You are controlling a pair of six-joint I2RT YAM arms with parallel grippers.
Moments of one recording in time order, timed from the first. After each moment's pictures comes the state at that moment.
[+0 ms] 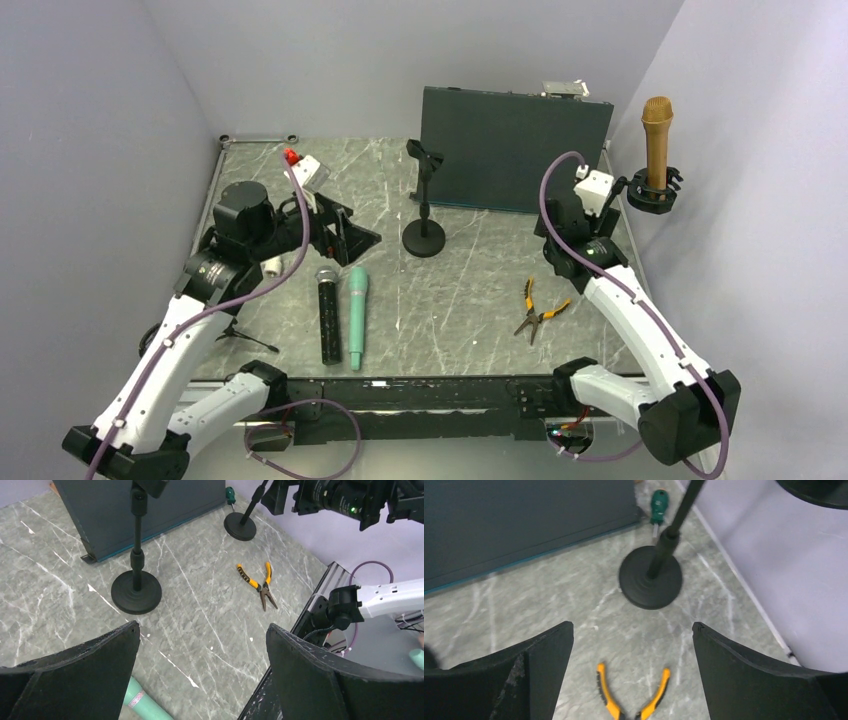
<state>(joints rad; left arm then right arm) -0.41 0.91 1.13 -0.43 0.53 -0.20 0.35 1.06 0.95 -0.58 0.82 0.43</state>
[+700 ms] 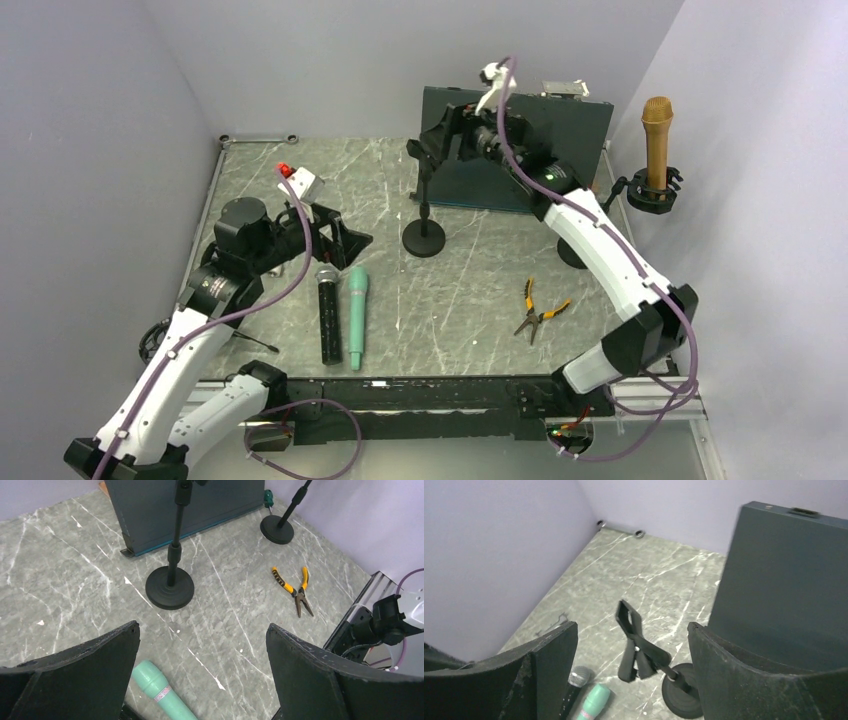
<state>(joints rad) -0.41 0.82 0.99 -0.37 0.42 -0.15 0.49 1.47 1.55 -0.19 -0.16 0.34</state>
